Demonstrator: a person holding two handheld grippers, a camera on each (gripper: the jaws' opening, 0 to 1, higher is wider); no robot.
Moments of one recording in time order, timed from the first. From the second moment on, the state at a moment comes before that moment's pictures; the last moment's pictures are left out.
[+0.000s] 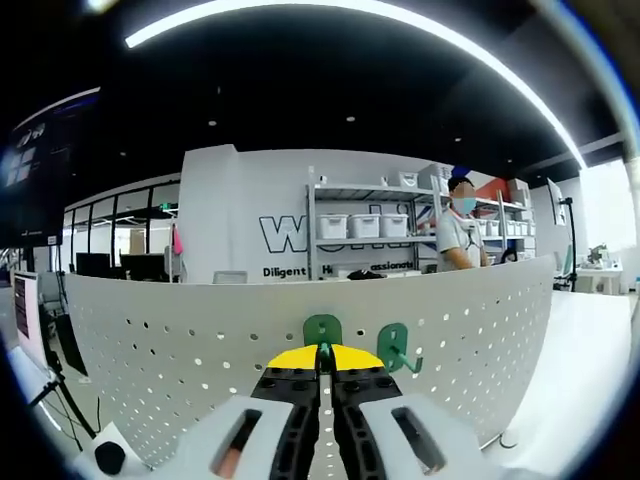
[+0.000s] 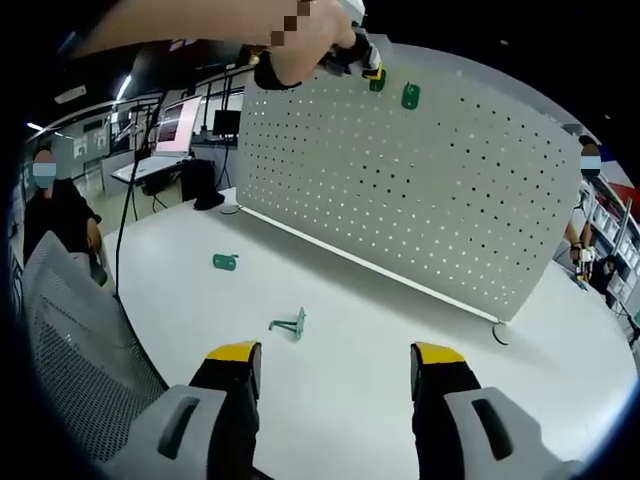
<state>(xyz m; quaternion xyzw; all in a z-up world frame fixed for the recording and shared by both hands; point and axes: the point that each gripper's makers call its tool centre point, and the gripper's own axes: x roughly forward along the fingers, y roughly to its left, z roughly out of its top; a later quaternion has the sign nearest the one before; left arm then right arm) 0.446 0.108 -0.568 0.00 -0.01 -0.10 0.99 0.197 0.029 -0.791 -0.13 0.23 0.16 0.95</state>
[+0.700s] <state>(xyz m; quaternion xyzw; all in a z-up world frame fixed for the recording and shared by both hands) 0.450 0.104 -0.574 0.02 -0.02 -0.07 1.00 0.196 0.032 -0.786 -0.14 0.22 0.17 0.95</state>
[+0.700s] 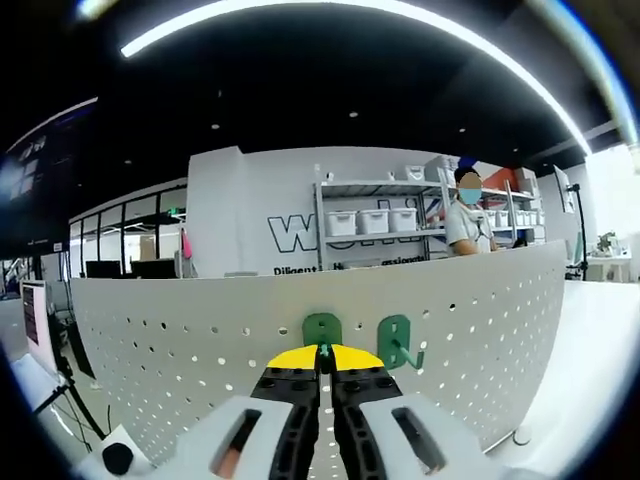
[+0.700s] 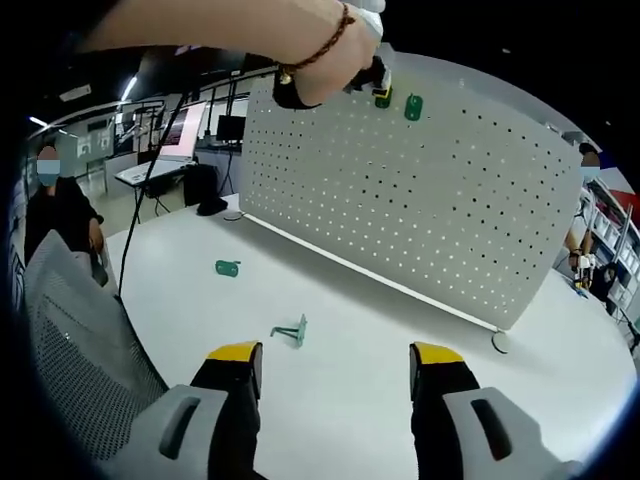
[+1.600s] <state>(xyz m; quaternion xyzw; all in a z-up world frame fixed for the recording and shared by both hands) 0.452 0.105 -0.581 0.01 0.01 -0.09 1.00 0.197 0.027 -0.787 -0.13 0.22 0.16 0.95</state>
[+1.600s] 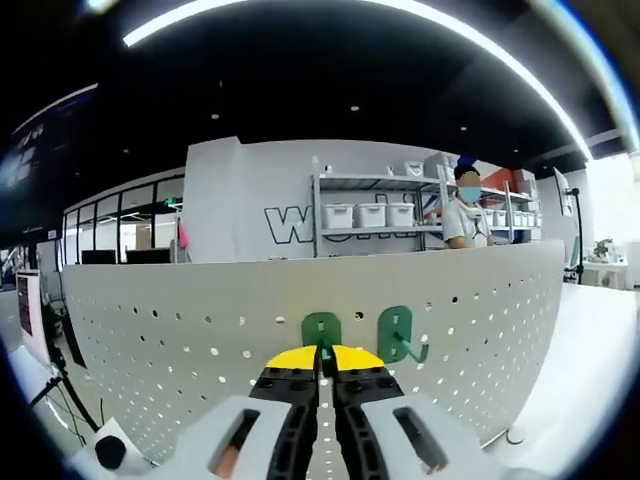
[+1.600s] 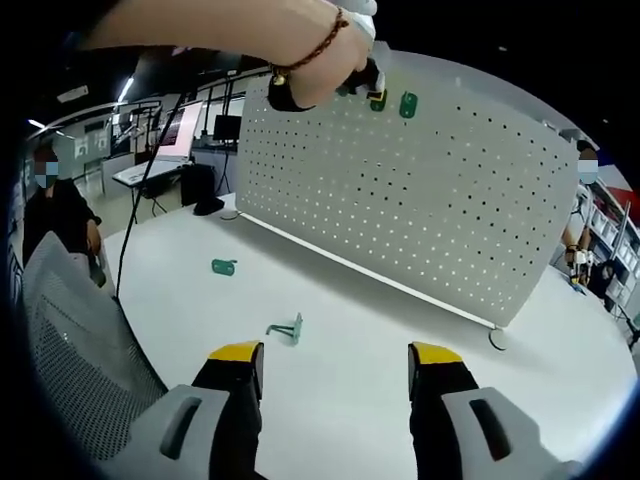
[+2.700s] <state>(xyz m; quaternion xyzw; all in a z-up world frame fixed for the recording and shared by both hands) 0.373 0.191 -0.609 0.00 0.13 -0.25 0.96 0.198 0.023 -0.780 -0.13 0.21 0.15 0.96</state>
